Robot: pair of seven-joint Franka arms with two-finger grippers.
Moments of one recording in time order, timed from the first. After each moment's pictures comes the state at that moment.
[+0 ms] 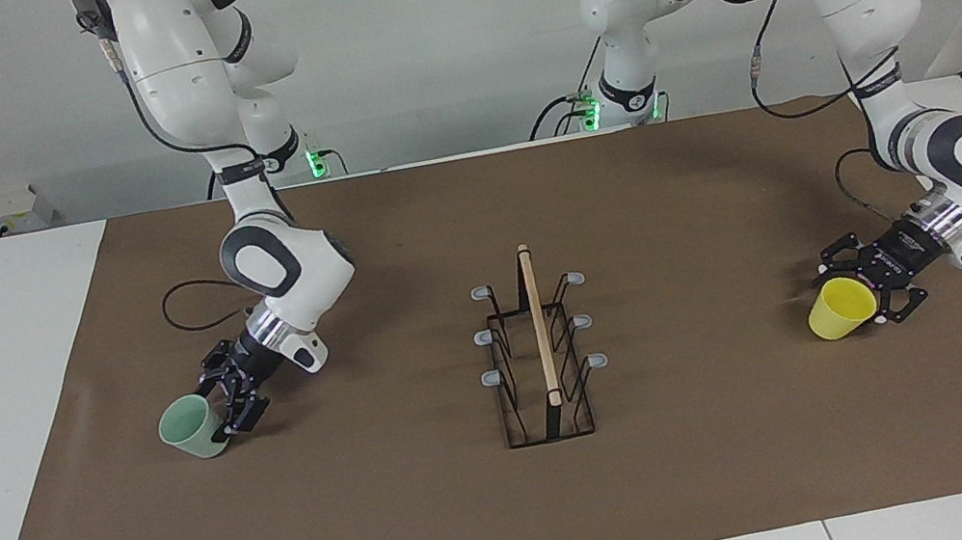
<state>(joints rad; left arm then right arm) 0.21 0.60 0.24 -1.76 -1.28 1.82 -0.84 0.03 0.39 0.10 -2.12 -1.65 2.17 -0.59</state>
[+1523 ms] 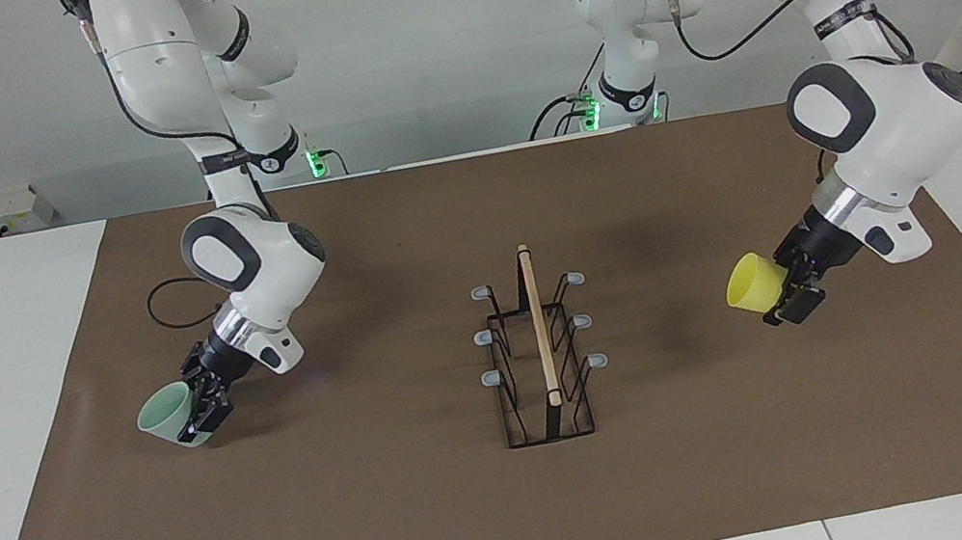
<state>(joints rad) -0.27 0.31 0.25 -1.67 -0.38 2.08 -0.79 -0.02 0.30 0.11 -2.07 -1.33 2.25 -0.73</state>
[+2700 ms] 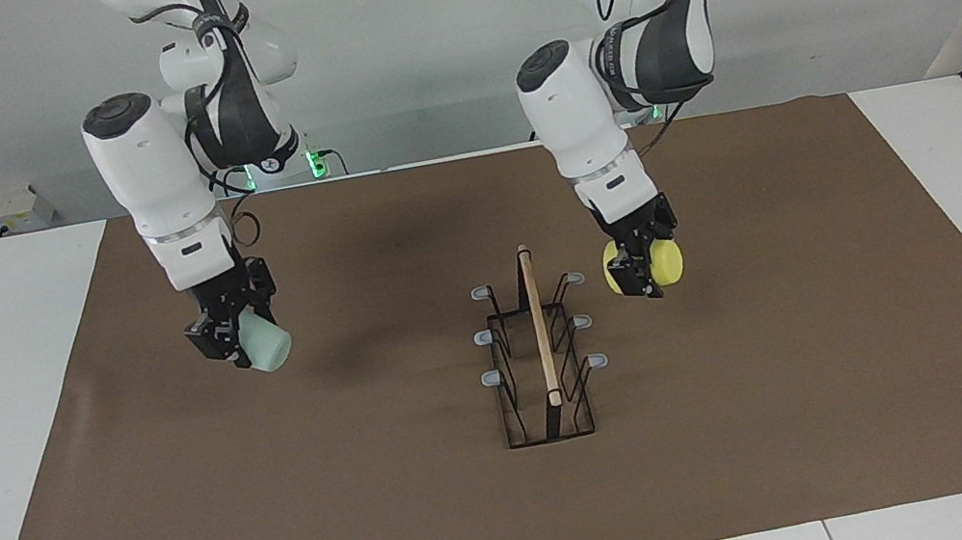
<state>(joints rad) -0.79 0.19 0.24 -1.81 0.62 2.09 -1.67 -0.02 -0.01 0.11 -2.04 0.17 2.34 -1.13</state>
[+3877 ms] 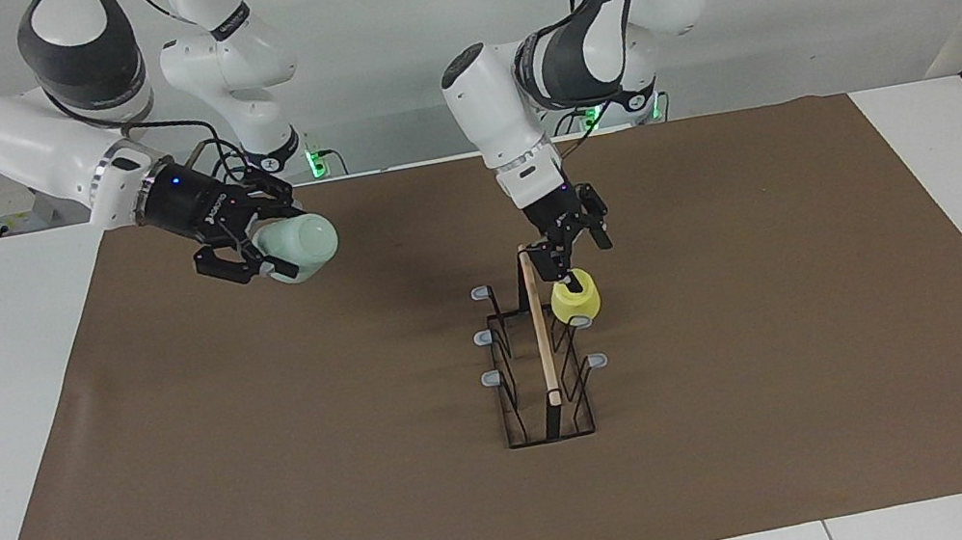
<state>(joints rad) -0.92 0.18 0.24 -1.89 0.69 2.11 -1.81 -0.15 -0.14 0.10 -2.09 1.34 2.00 -1.81</state>
